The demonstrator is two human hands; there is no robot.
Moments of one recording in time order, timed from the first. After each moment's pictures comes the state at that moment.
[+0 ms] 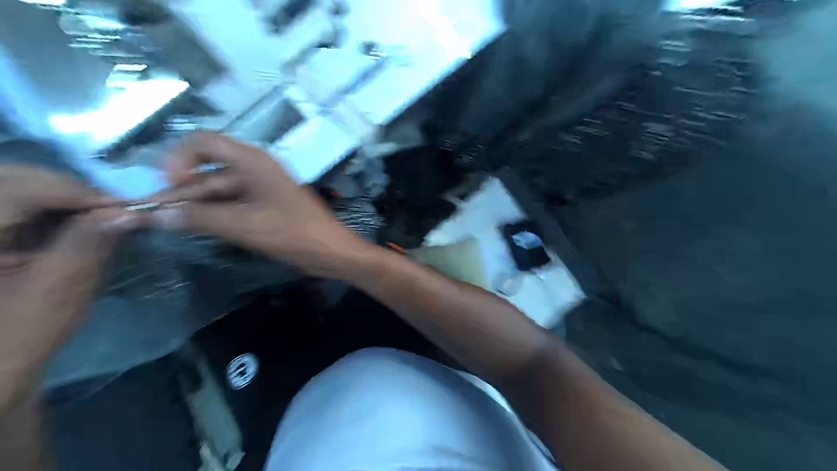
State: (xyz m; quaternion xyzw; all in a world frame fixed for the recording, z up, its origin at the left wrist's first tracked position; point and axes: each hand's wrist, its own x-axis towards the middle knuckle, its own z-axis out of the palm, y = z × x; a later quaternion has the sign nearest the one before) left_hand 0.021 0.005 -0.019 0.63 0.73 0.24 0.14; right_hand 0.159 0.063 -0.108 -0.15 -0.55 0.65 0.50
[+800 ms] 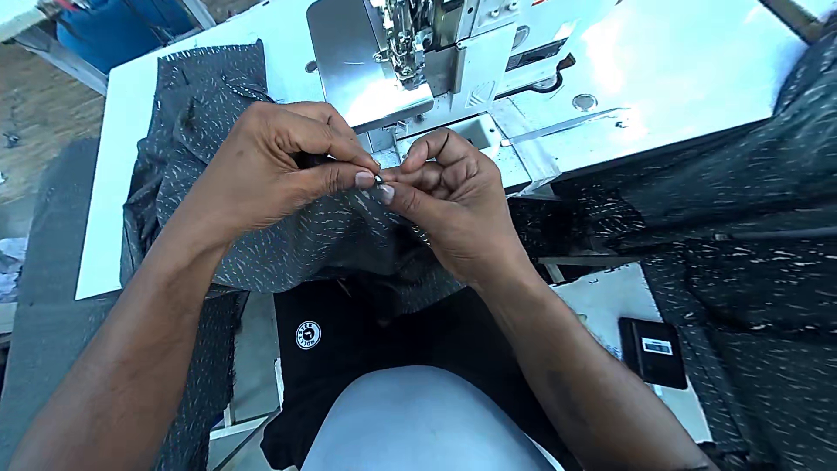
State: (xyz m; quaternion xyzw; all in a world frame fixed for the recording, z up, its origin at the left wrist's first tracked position) left_hand -0.071 0.032 -0.021 0.80 0.43 0.32 0.27; right_hand 0.150 0.060 -0.097 -0.15 -0.53 0.68 0.48
